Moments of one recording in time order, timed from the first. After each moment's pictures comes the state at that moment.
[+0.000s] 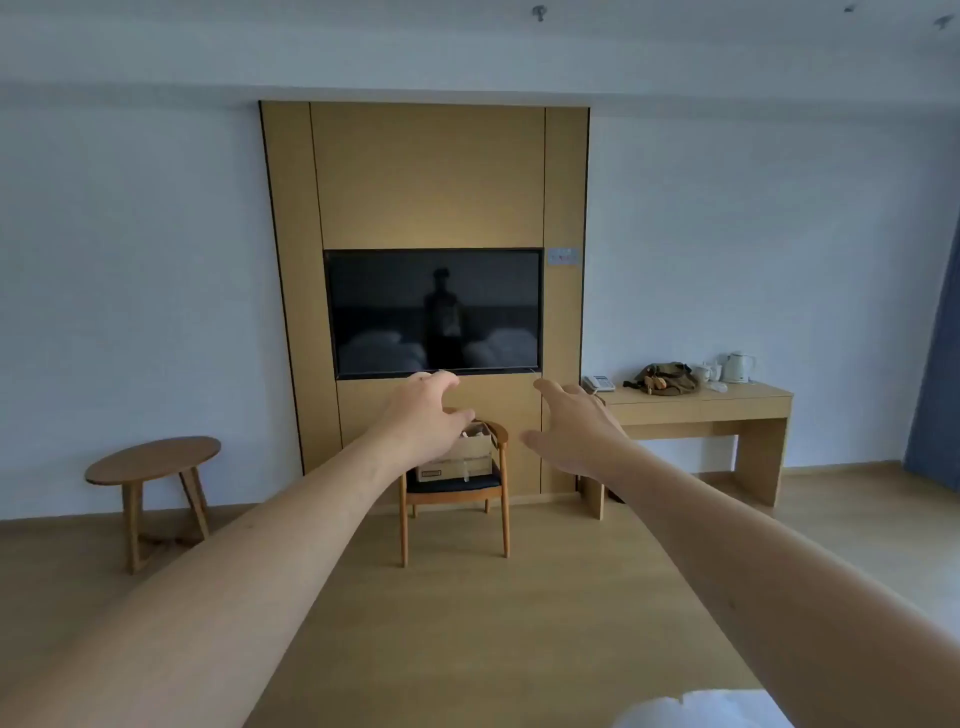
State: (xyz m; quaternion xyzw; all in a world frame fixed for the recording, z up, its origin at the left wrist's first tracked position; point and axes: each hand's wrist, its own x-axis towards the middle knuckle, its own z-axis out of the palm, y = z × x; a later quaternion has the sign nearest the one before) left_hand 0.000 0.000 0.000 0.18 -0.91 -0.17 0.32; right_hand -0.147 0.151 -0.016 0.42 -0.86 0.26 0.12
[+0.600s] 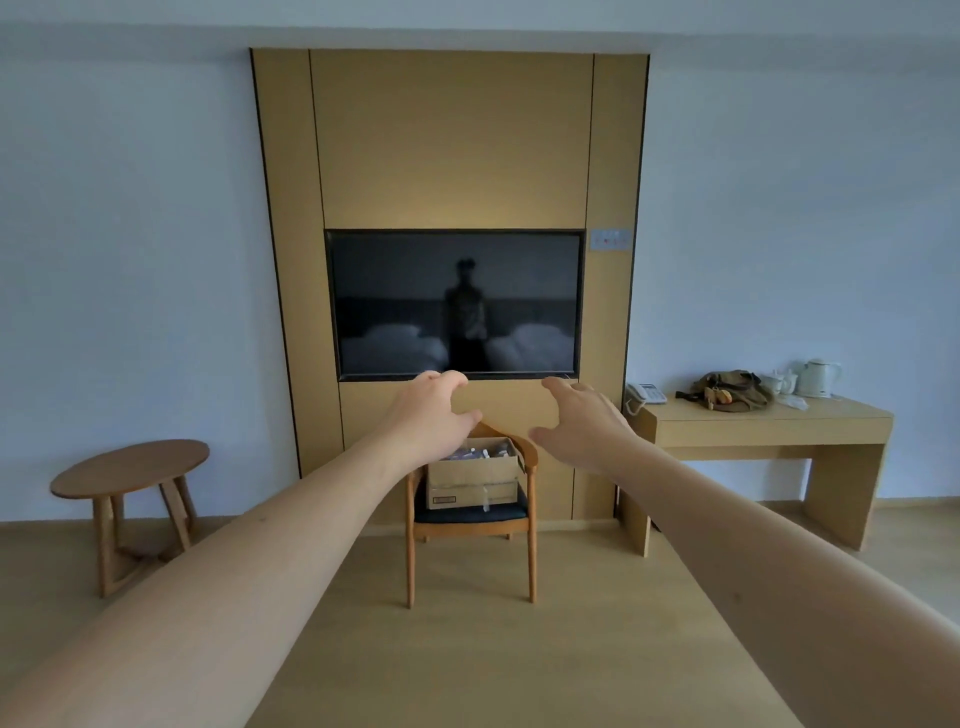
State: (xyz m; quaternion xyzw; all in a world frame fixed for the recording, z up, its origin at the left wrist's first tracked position) left_hand -0.266 -0.256 -0.032 0.23 -0.91 -0.17 0.30; right_hand -0.425 -0.112 -0.045 0.43 -0.85 0.26 0.11
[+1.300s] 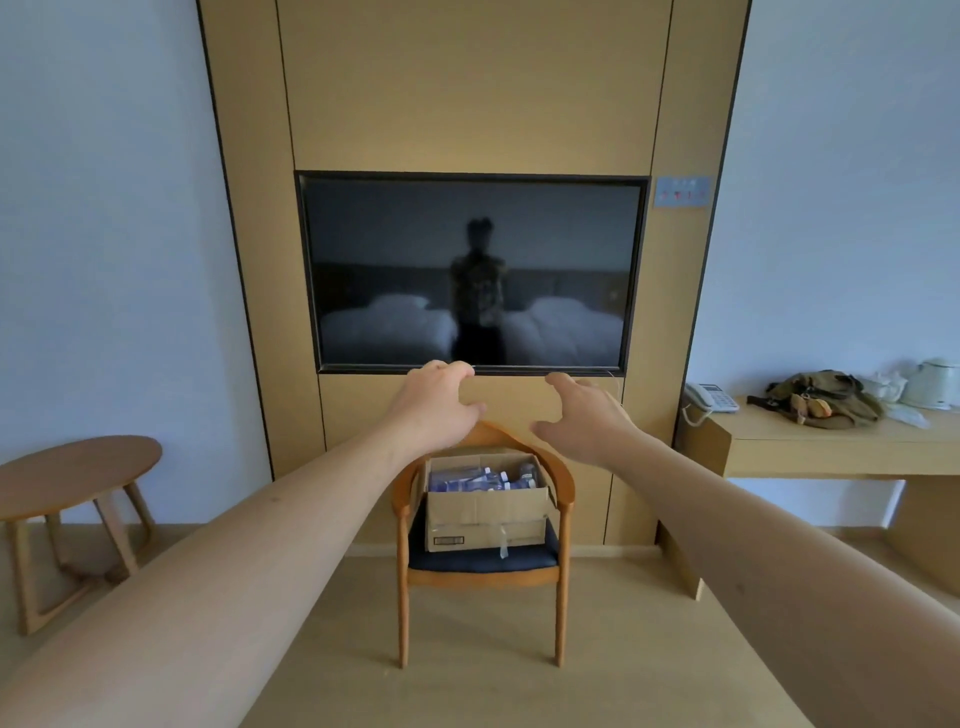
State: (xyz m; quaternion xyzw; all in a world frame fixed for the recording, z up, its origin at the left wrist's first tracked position) left_hand -0.590 -0.608 -0.067 0.25 -0.92 -0.15 0.28; right_hand -0.744 -0.460 -0.079 0.44 -0.86 0.26 0.06
